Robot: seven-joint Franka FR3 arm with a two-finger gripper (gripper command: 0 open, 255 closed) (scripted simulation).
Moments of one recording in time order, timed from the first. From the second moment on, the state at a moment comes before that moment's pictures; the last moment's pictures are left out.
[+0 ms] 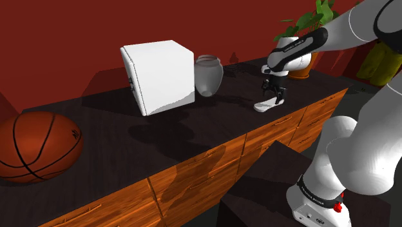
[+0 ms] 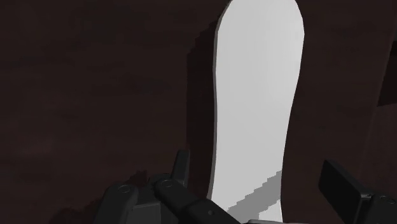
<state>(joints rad) 0.46 -0.17 -1.14 -2.36 -0.20 2.25 -1.83</state>
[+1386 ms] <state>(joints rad) 0.51 -0.08 -1.20 -2.38 -0.10 2.33 -1.91</state>
